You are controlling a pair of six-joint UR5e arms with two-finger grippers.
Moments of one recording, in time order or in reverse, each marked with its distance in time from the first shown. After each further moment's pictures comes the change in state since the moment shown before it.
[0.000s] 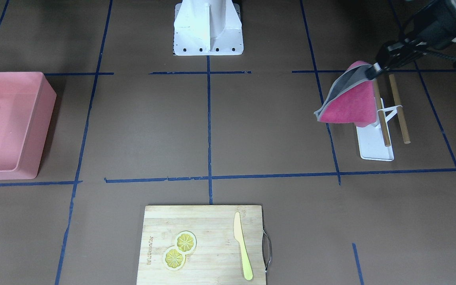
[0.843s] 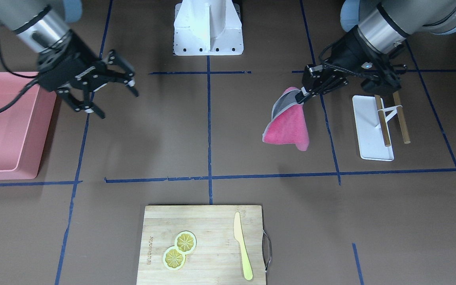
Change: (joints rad) left arm 0.223 -0.086 0.135 -0.493 0.237 -0.279; right arm -0.420 0.264 0.045 0.159 -0.391 0.238
